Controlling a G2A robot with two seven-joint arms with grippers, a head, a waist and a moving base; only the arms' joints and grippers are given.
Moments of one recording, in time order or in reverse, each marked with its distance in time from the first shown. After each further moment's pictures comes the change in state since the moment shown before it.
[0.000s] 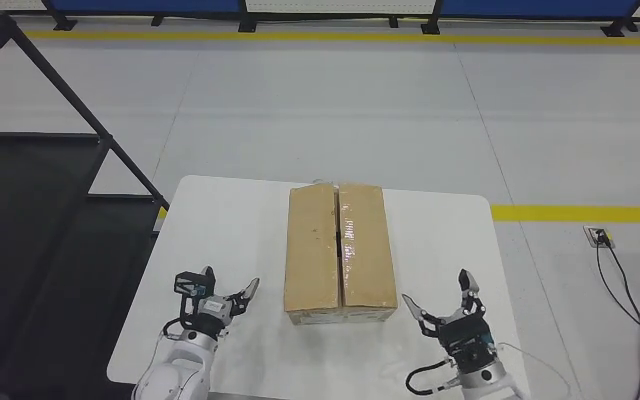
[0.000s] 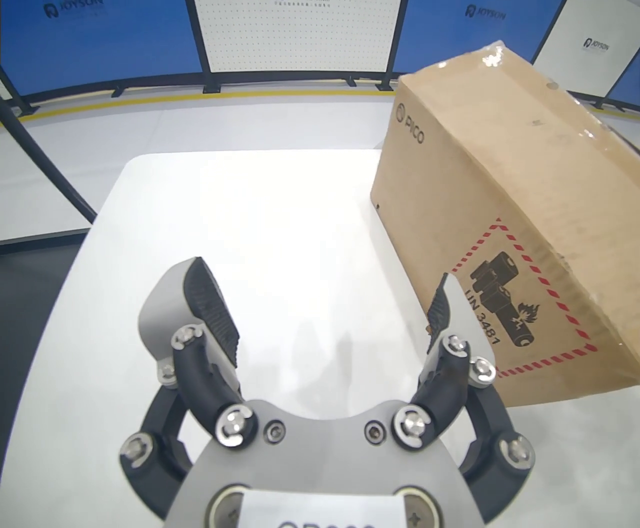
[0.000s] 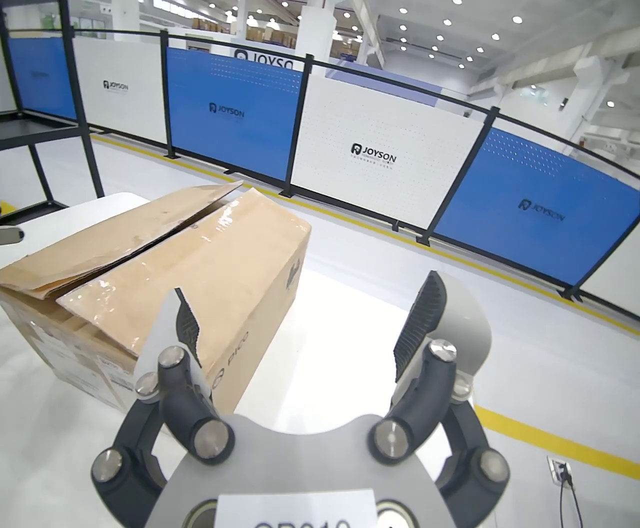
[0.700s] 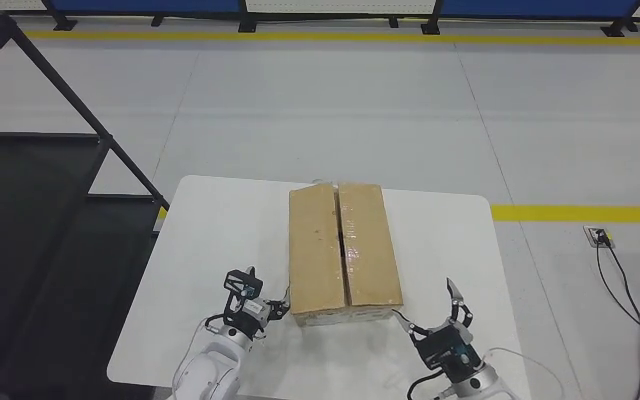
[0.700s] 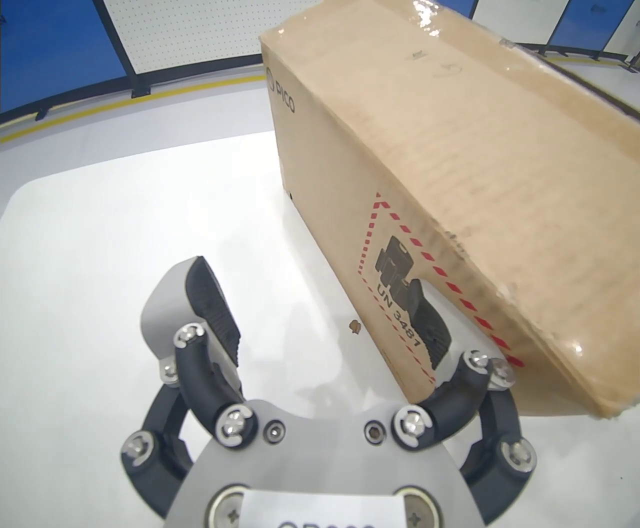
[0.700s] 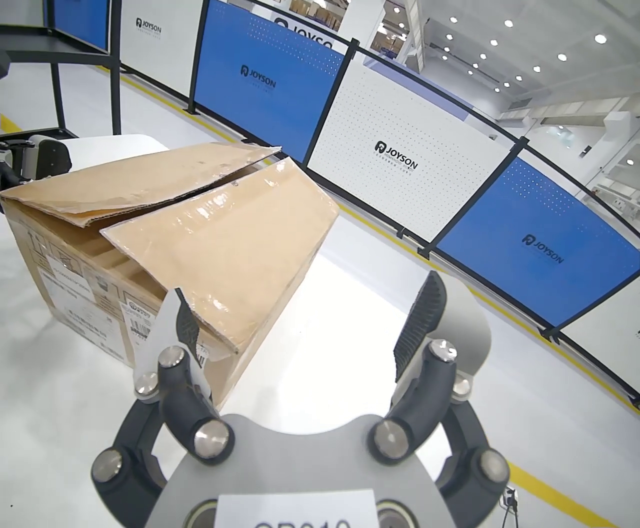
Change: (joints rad) left arm -0.094 -0.029 0.157 0.078 0.090 -0.039 -0.011; right arm -0.020 0.002 0.002 0.017 -0.163 -0.041 0.021
